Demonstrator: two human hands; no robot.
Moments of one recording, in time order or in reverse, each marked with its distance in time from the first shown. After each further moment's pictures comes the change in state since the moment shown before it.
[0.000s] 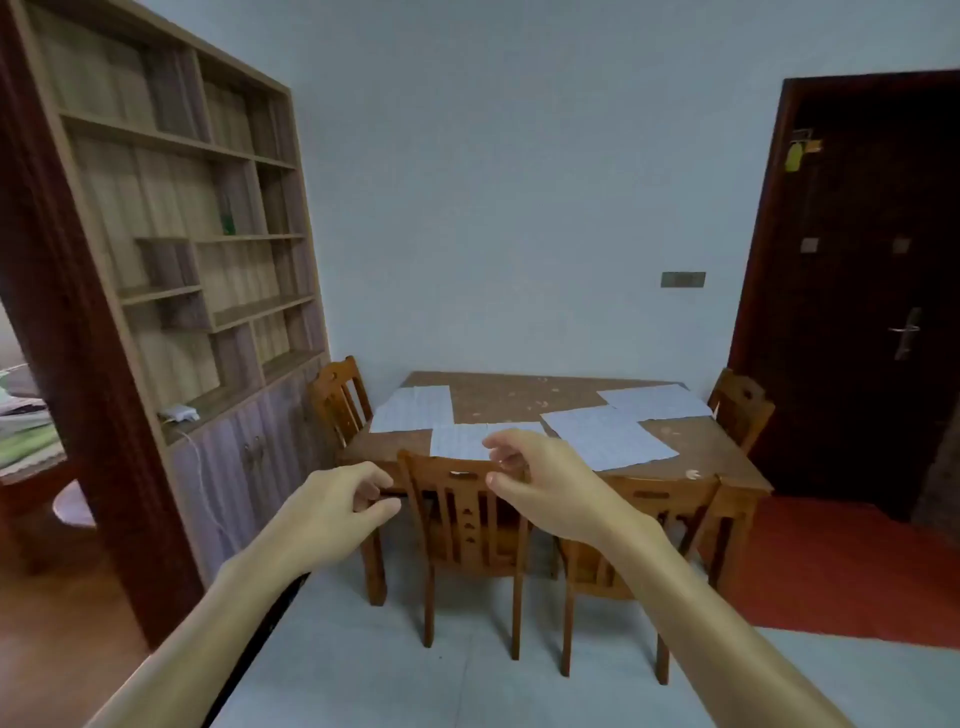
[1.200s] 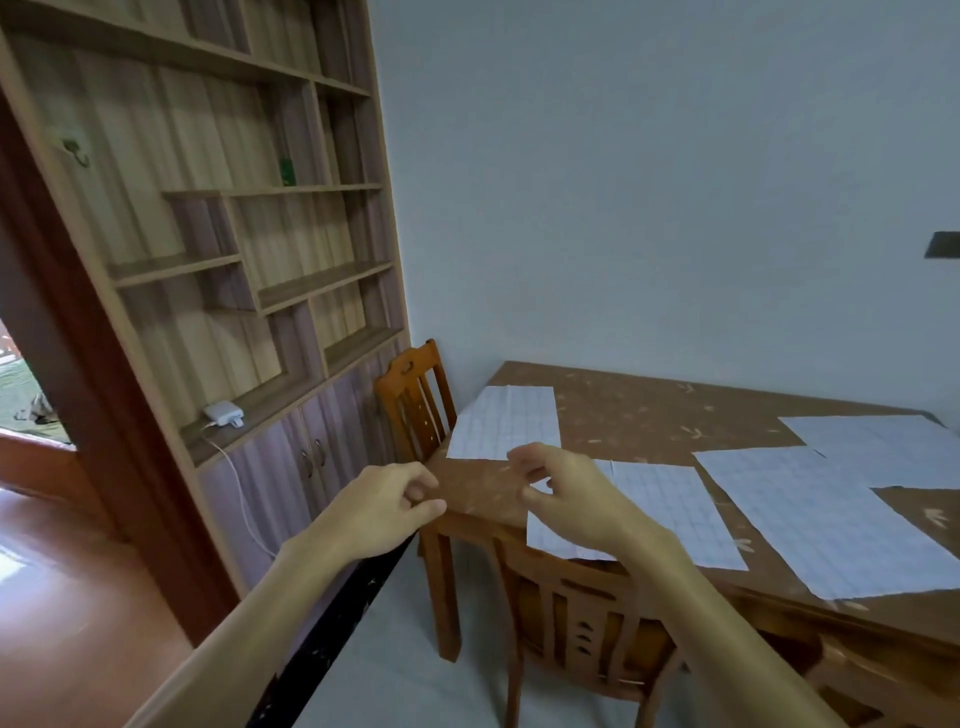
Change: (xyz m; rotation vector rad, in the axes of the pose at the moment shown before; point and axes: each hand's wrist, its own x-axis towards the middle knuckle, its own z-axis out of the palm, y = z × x) left_hand 0.419 -0.213 0.059 0.019 -0.151 -0.172; right_hand 0.480 0.175 0.154 0.075 -0.194 -0.029
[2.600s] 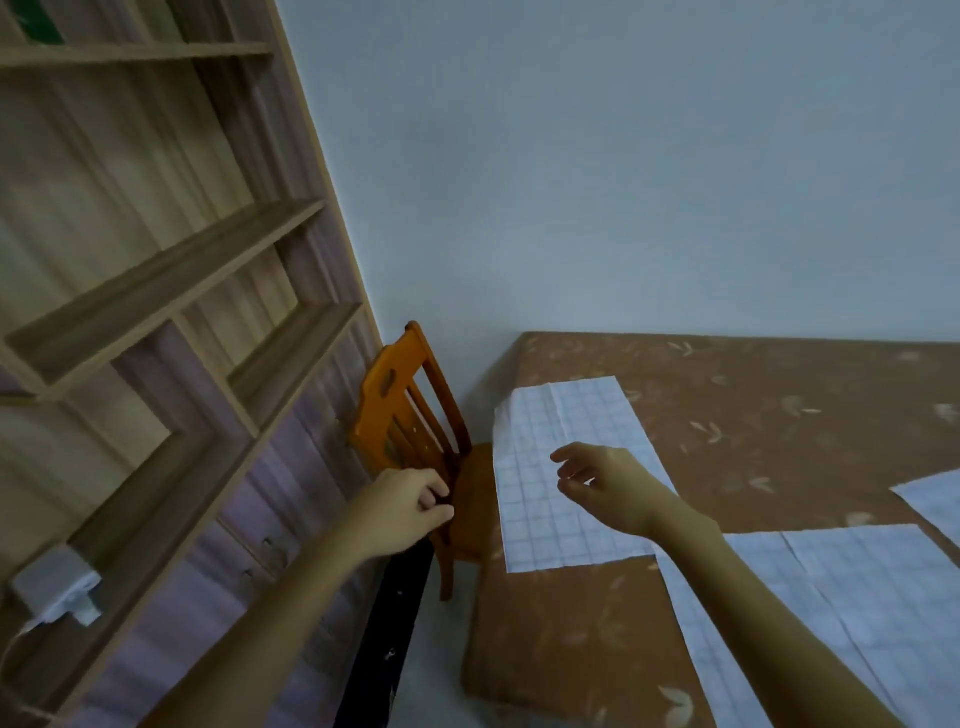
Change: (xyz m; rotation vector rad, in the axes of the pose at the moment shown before) left_hand 0.566 -0.290 -0.019 0.033 -0.323 0.038; right_hand 0.557 0.181 0.116 -0.028 -0.068 0.333
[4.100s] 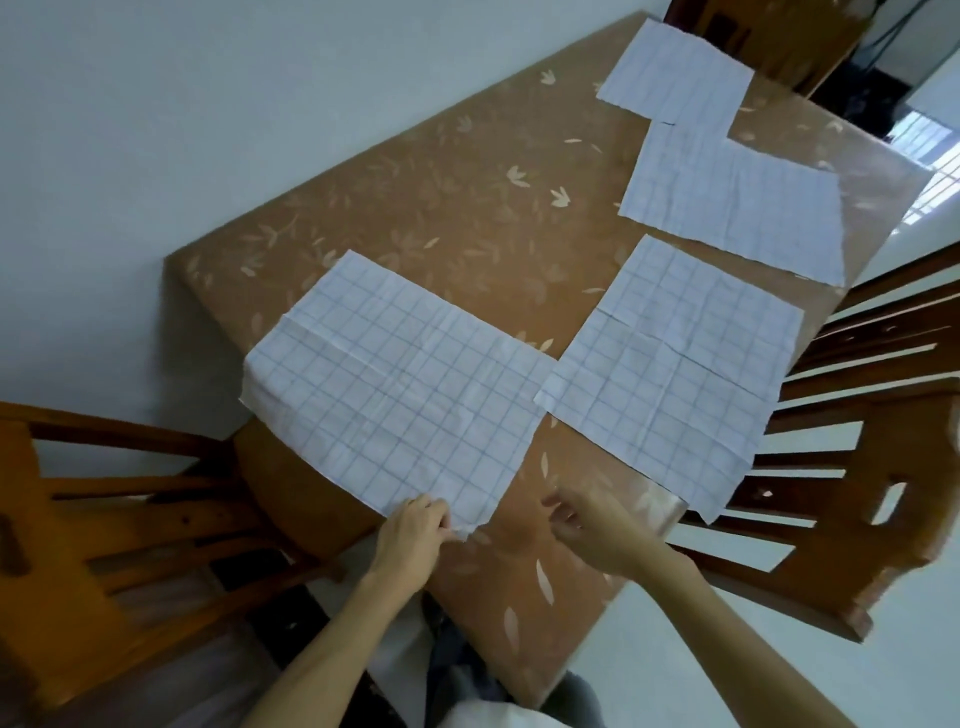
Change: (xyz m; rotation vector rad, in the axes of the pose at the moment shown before) left_hand 0.266 -0.071 0.223 0.286 -0.492 0.765; right_hand 0.012 0.071 0.172 0.352 0.124 1.026
